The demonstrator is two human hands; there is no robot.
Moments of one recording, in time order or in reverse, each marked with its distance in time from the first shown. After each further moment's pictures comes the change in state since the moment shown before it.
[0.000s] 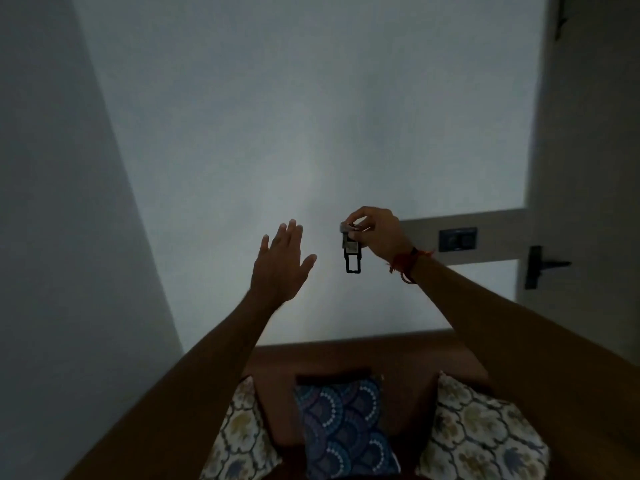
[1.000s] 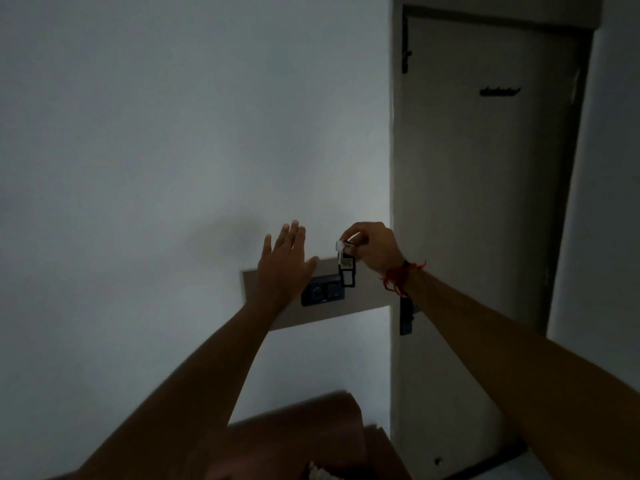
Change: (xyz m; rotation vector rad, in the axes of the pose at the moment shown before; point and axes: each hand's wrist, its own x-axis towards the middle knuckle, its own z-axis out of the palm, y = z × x) left_hand 0.325 0.321 0.235 -0.158 0.068 0.229; right_hand 0.162 0.288 -0.314 -0.223 0.192 0.046
